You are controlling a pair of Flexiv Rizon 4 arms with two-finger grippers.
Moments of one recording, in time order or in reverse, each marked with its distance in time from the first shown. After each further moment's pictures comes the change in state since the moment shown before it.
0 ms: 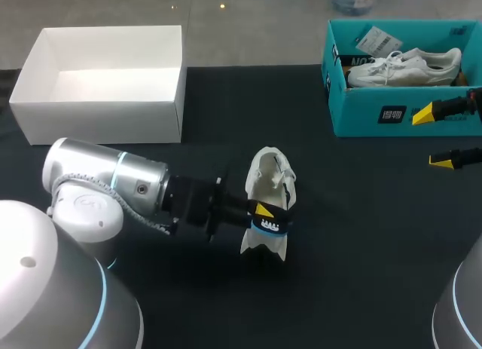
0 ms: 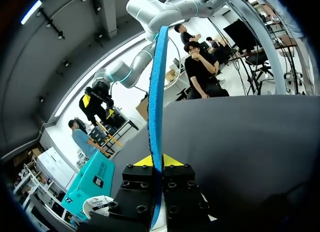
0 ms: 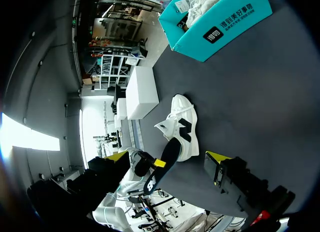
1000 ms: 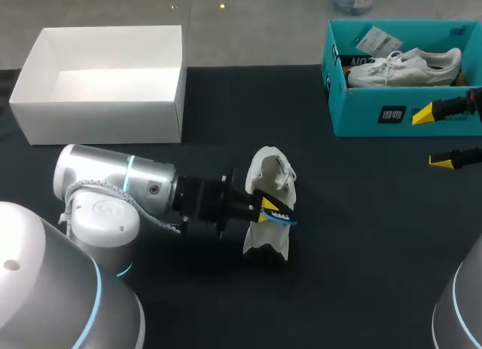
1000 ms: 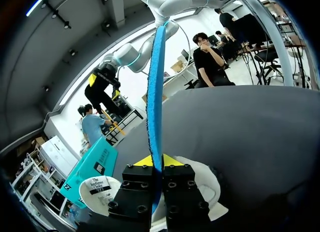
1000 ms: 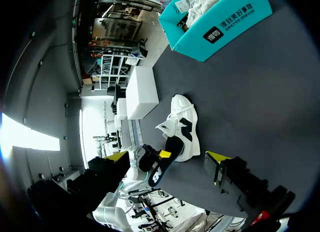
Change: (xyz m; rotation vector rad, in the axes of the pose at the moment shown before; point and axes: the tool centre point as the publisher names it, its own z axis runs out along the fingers) left arm -0.011 0.039 0.013 -0.078 -0.055 -0.050; right arm 0.000 0.000 0.000 0.000 0.000 0.000
